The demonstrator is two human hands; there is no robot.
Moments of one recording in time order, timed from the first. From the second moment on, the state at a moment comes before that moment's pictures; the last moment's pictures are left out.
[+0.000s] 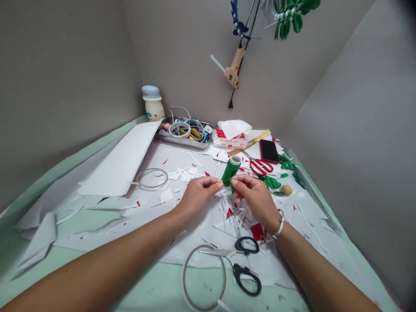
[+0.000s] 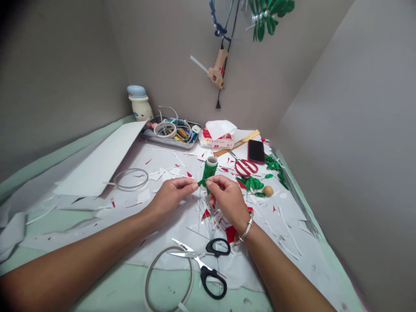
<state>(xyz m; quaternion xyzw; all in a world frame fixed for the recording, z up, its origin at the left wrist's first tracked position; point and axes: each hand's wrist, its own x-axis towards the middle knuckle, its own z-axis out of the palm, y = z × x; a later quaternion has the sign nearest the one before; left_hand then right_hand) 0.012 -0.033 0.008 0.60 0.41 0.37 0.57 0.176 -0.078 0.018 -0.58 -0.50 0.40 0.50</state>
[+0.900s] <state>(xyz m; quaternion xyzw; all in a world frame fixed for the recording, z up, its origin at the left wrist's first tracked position) 0.017 -0.040 0.006 0.59 0.39 0.39 0.59 0.167 -0.078 0.011 -0.54 -0.47 0.43 0.55</state>
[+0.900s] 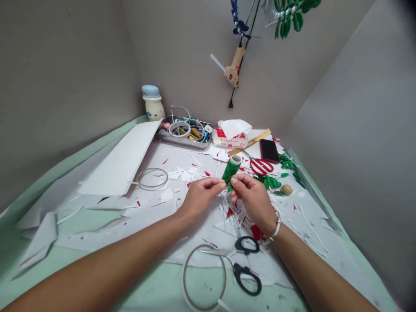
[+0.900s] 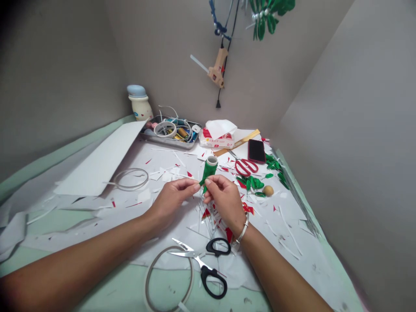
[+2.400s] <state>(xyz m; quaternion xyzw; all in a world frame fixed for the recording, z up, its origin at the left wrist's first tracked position) 0.020 -0.041 0.004 0.60 0.40 0.38 0.58 0.167 -0.073 0.003 -0.53 -0.43 0.45 0.58</state>
